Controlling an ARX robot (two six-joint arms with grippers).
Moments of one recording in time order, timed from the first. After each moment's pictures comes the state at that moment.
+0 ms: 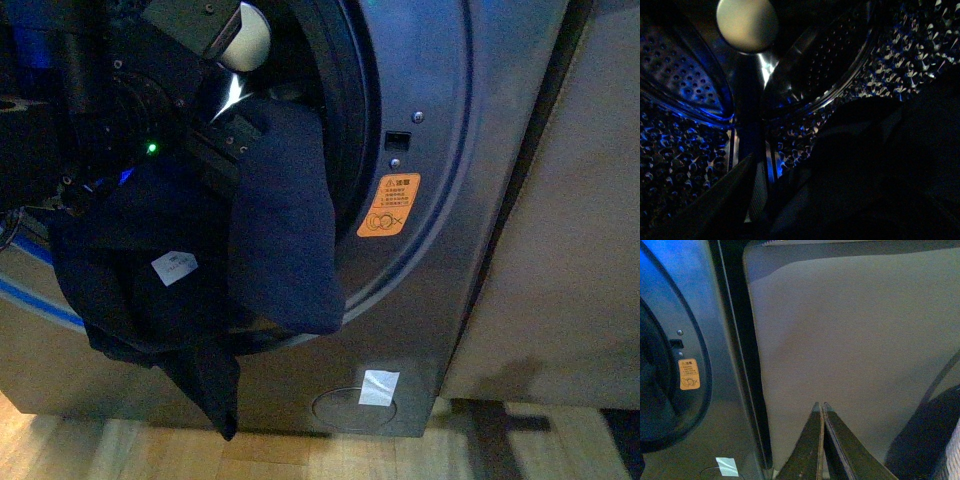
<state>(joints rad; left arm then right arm) -0.26 1.98 0.98 0.82 -0.17 0.53 0.00 0.00 0.01 0.00 0.00 0.00</state>
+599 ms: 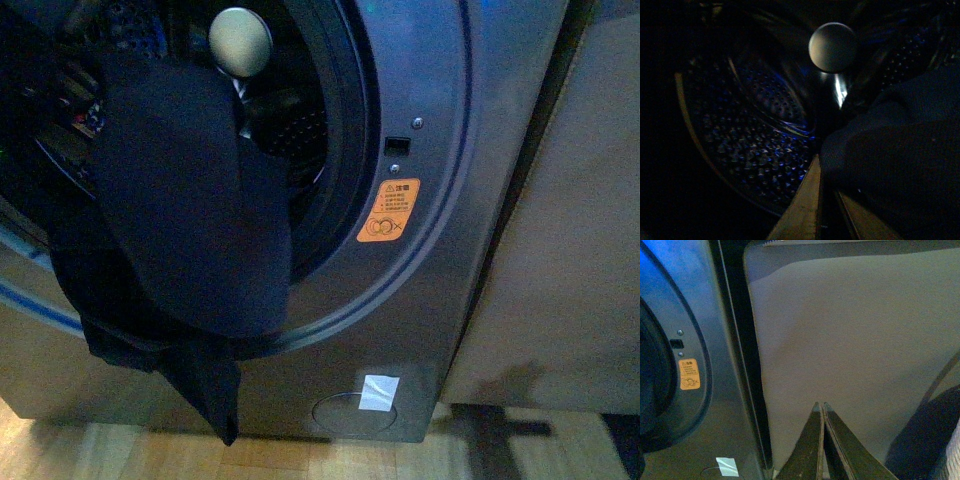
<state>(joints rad) -0.14 1.78 0.68 1.16 -0.14 0.76 0.00 0.00 0.01 0.00 0.00 0.00</state>
